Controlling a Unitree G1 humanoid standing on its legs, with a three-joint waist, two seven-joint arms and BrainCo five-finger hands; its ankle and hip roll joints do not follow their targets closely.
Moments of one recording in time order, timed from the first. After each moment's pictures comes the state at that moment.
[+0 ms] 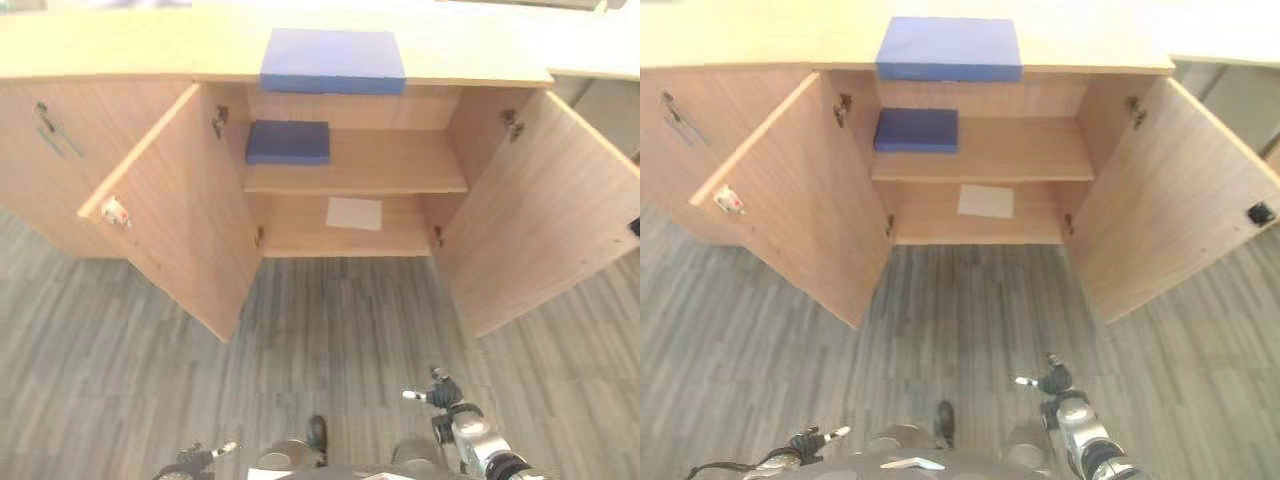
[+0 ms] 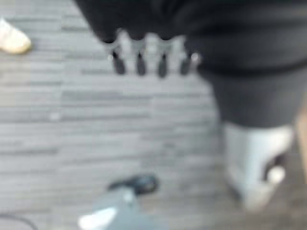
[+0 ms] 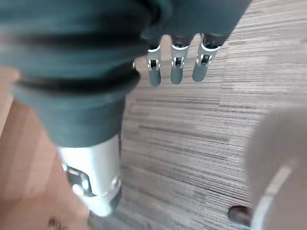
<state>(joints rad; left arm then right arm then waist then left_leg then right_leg) 0.02 0.23 -0.23 1.25 -0.34 -0.04 -0.17 -0.09 -0.21 0.28 1.07 0.22 -0.08 -0.03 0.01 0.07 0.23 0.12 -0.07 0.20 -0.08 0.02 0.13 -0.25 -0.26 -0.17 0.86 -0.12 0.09</state>
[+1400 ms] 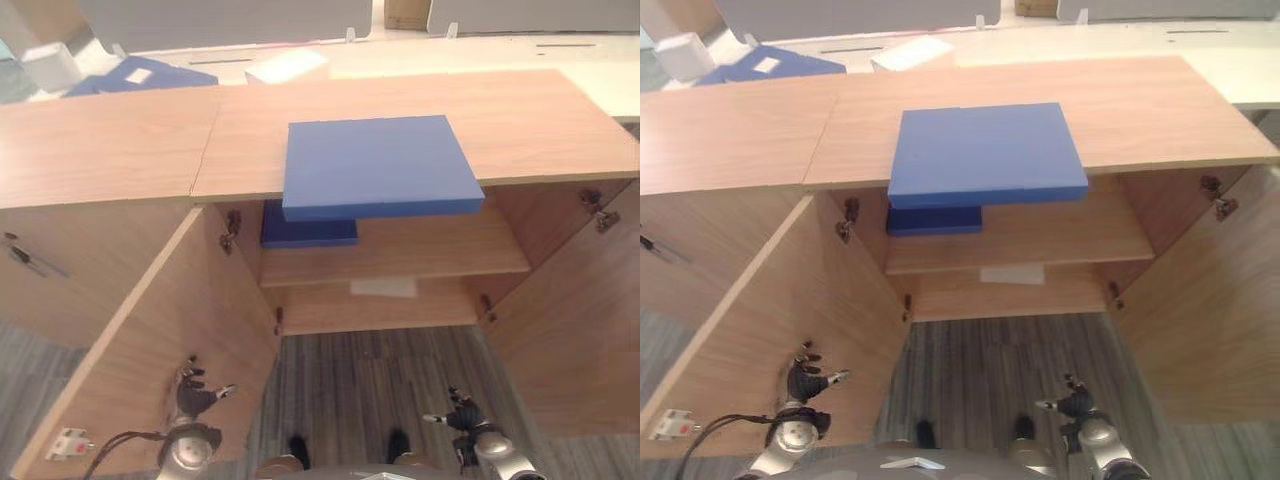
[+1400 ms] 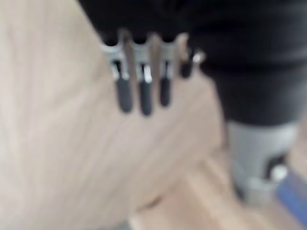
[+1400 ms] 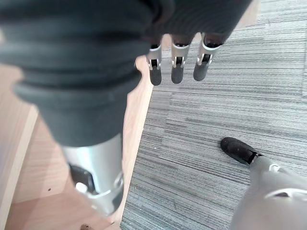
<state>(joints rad) 0.14 0.40 -0.27 0.69 0.15 -0.21 0.46 0.01 -0.25 0.33 0.99 0.18 -0.06 0.05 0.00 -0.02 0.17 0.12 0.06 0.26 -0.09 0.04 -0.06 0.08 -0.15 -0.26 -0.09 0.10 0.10</state>
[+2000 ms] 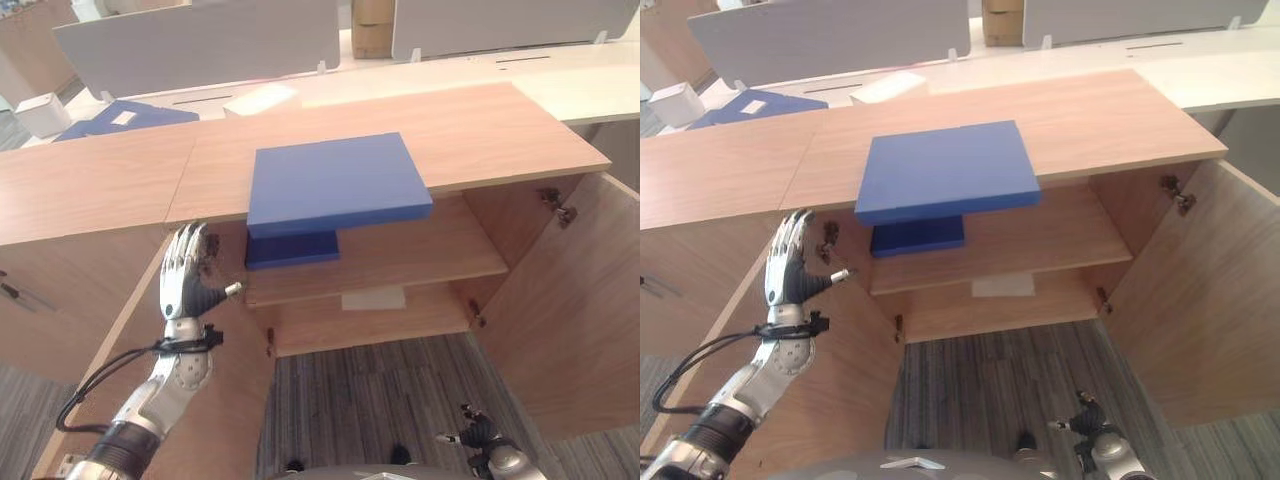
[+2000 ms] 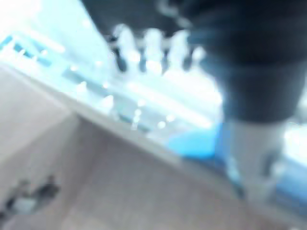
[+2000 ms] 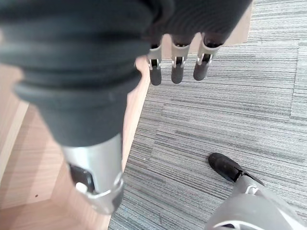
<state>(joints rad) -0.06 0.57 -0.27 0.20 0.45 -0.16 0.60 0.04 -0.33 0.36 0.98 0.10 -0.02 0.05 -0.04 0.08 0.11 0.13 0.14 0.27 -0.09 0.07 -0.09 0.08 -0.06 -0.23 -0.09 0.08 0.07</state>
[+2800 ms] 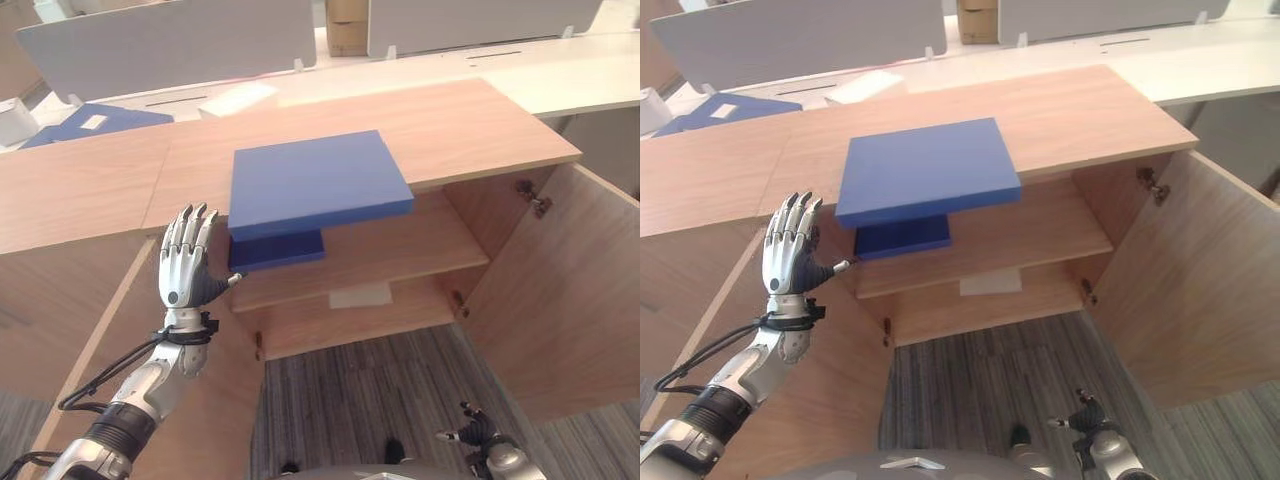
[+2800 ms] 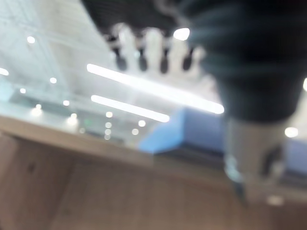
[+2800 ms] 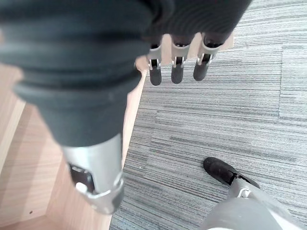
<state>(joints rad) -0.14 0.62 -0.39 0.25 0.62 -0.09 0.73 0.03 -0.33 0.36 0.97 0.10 -0.01 0.04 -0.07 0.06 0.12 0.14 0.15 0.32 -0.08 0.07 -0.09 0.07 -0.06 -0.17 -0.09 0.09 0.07</state>
